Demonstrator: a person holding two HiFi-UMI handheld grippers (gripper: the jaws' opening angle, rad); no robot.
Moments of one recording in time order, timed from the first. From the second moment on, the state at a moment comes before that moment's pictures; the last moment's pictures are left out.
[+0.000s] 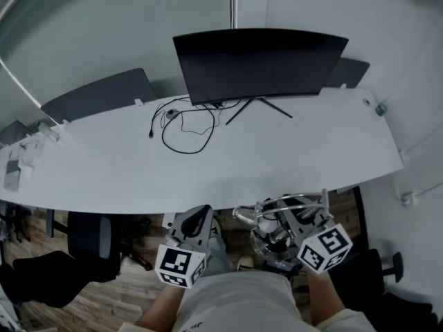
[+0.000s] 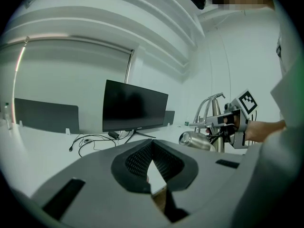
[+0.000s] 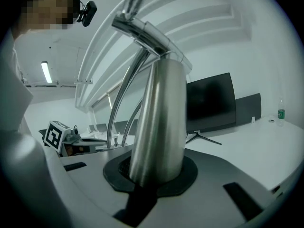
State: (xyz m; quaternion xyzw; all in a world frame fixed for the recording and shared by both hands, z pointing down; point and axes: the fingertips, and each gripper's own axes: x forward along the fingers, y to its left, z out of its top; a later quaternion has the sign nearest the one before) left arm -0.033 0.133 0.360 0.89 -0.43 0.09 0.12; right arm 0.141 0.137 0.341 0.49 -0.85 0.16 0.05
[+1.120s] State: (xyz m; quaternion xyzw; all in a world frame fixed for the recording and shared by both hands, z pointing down) left arm -0.045 -0.069 0.359 0.92 -0.37 0.09 0.13; right arm 0.121 -0.058 0.331 0.53 -0.83 0.16 0.06
